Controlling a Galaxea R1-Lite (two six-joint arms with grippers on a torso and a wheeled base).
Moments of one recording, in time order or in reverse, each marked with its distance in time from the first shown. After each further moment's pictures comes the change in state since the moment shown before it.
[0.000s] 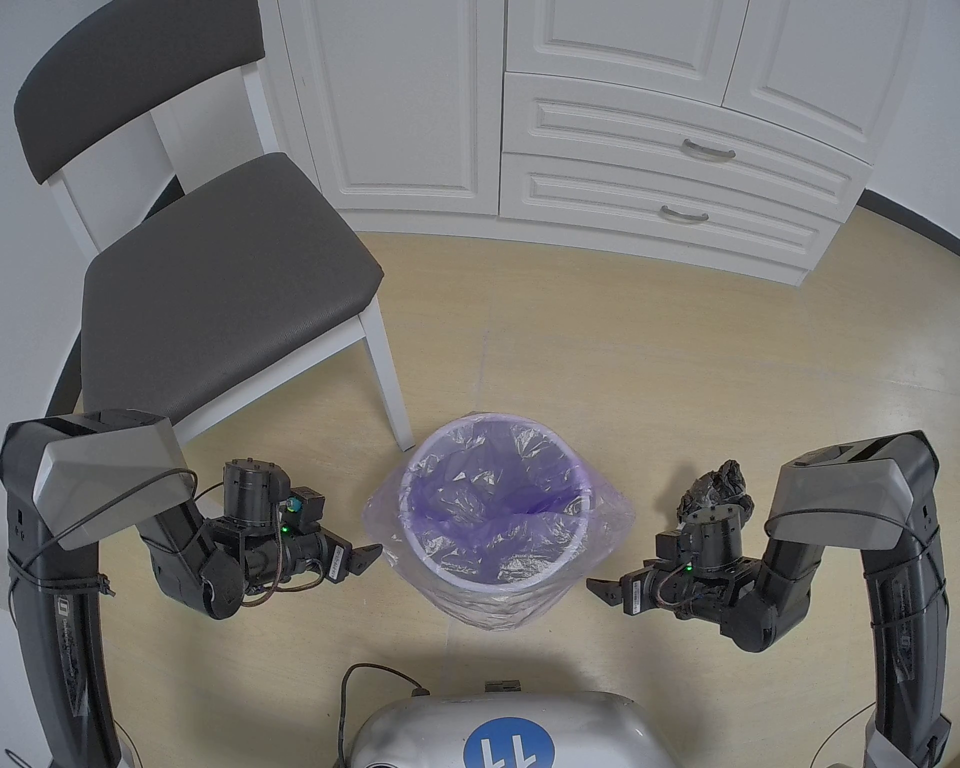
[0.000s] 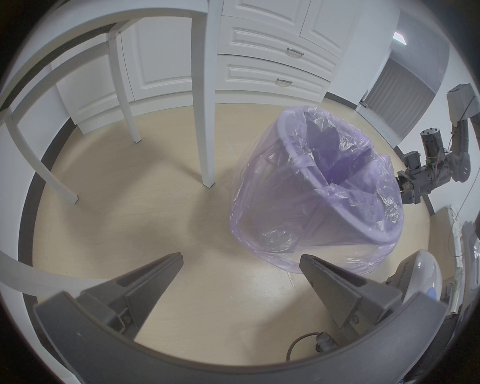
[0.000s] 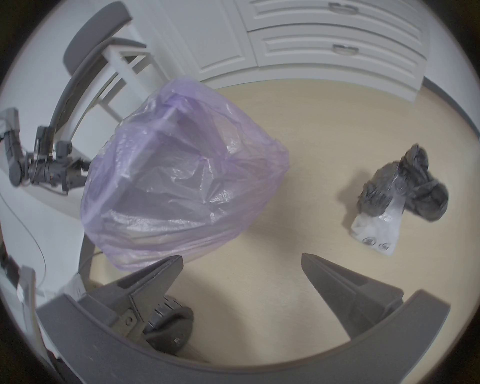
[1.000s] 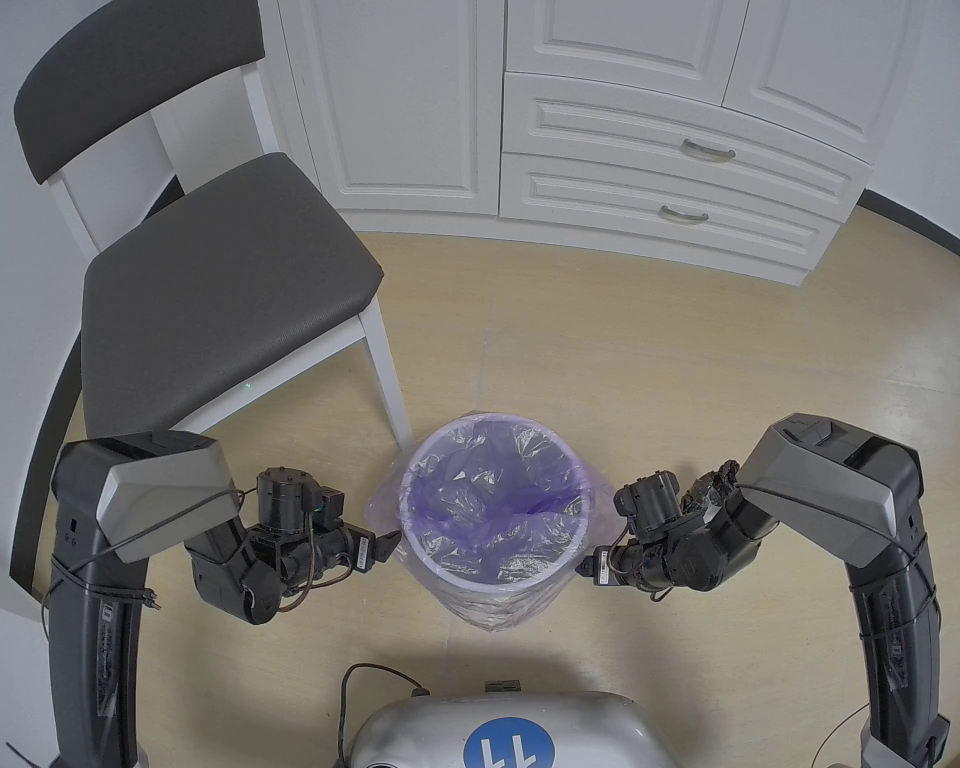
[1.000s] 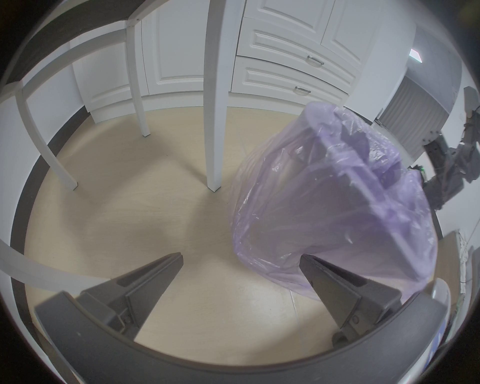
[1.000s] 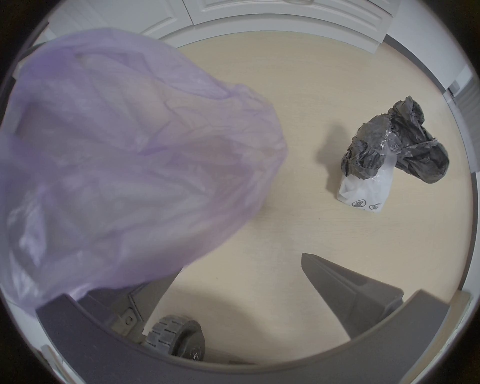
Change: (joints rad) left arm -0.040 0.156 -0.129 -0.104 0.080 -0.134; right arm 0.067 0.037 -0.489 0.745 -0.256 0.294
